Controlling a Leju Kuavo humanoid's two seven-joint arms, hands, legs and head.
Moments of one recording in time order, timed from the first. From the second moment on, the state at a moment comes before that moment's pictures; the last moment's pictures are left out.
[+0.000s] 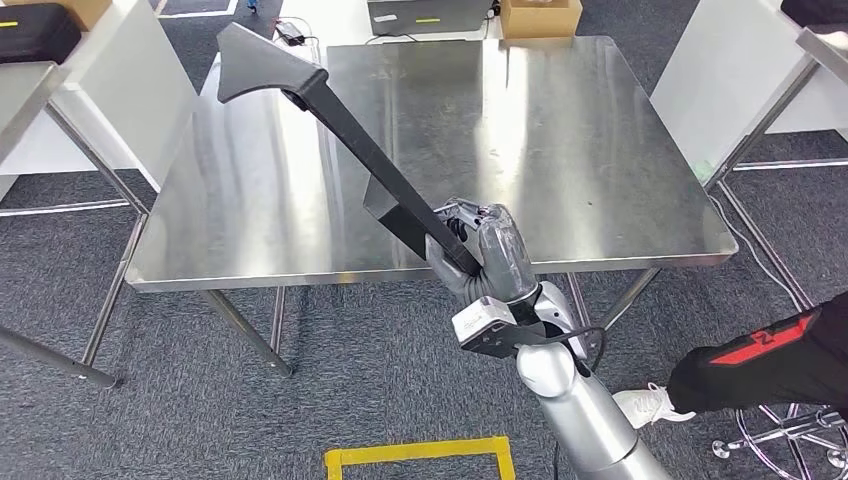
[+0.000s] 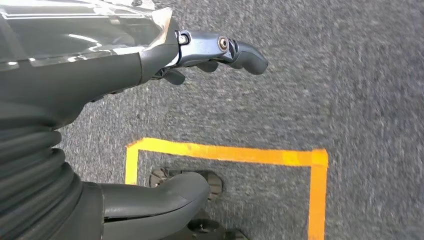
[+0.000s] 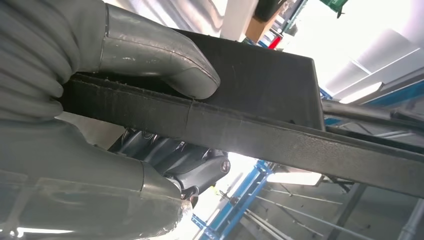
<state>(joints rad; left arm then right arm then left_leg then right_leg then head) -0.09 -0.12 0.80 -0.20 -0.71 0.04 -0.49 -0.30 -0.03 0.41 -1.67 0.39 -0.26 -0.46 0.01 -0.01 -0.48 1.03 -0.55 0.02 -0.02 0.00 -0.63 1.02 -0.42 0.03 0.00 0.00</state>
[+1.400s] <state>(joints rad) -0.09 -0.12 0.80 -0.20 -0.73 0.03 -0.49 -0.27 -0.03 0.41 -1.67 0.40 -0.27 -0.45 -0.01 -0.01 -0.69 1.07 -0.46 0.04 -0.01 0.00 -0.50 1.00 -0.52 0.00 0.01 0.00</state>
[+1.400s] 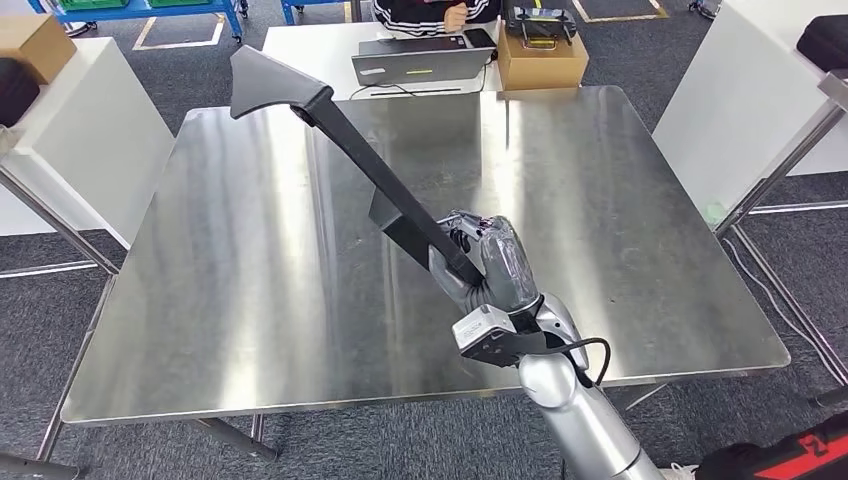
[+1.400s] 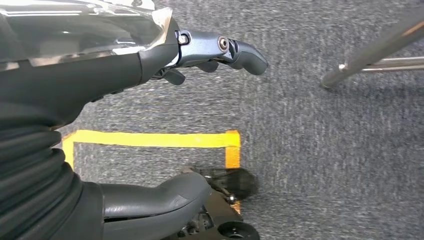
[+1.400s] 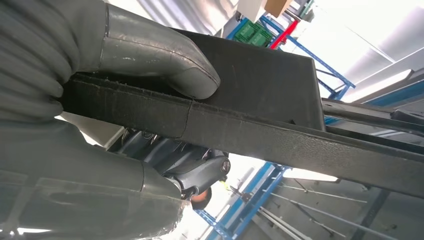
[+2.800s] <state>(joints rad) -0.12 -0.12 0.82 -0.20 -0.81 0.03 -0.47 -0.74 0.10 0.43 -0.82 1.01 -0.41 -0.16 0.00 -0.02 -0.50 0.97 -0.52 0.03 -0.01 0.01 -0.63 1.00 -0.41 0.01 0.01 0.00</state>
